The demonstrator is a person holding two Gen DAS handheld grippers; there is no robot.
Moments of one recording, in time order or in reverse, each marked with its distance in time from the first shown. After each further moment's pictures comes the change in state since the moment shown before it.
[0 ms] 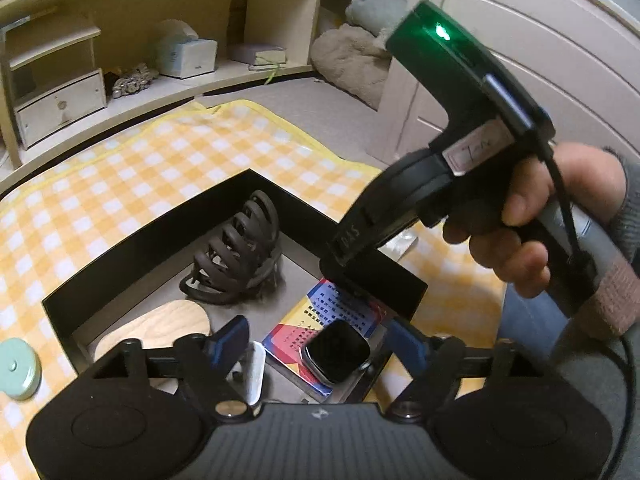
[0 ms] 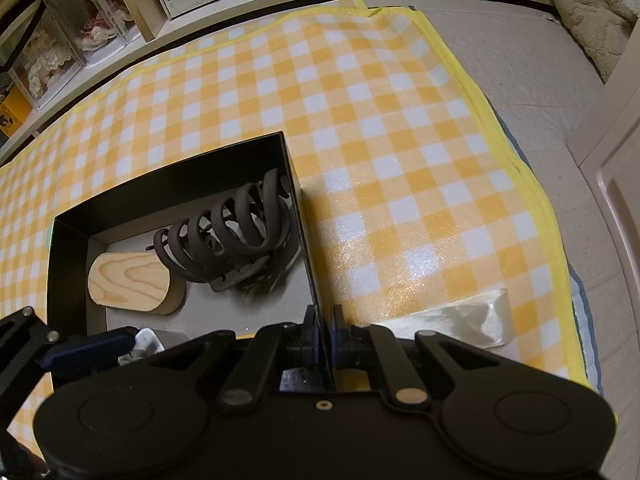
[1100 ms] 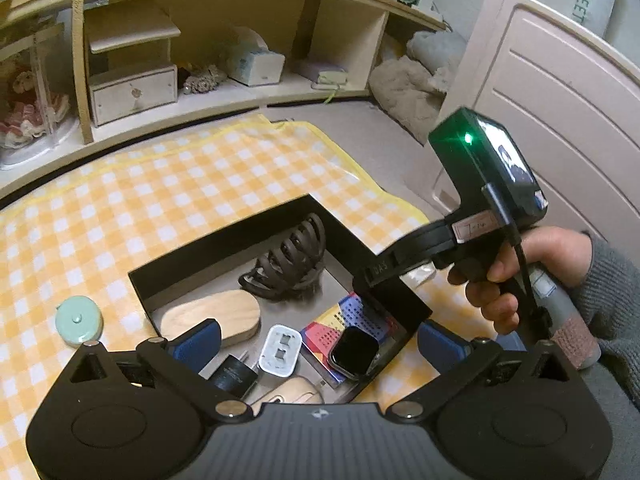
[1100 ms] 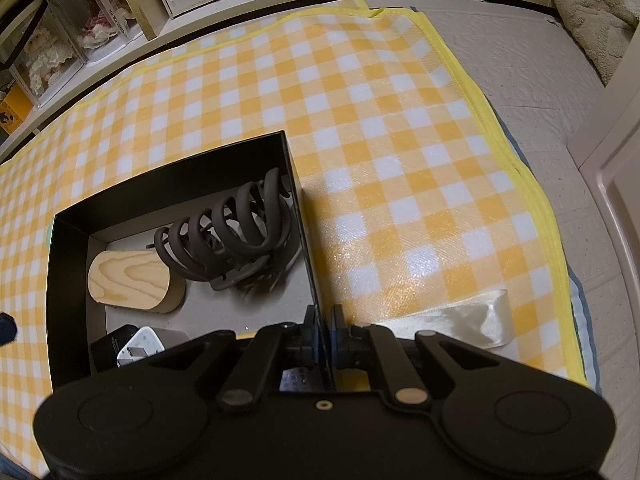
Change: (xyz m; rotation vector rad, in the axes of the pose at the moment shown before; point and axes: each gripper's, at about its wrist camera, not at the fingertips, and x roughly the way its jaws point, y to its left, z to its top) left arm -0.064 0.009 0.008 -0.168 -0.033 0.093; right arm 0.000 0.000 0.000 -0.003 0.001 -0.002
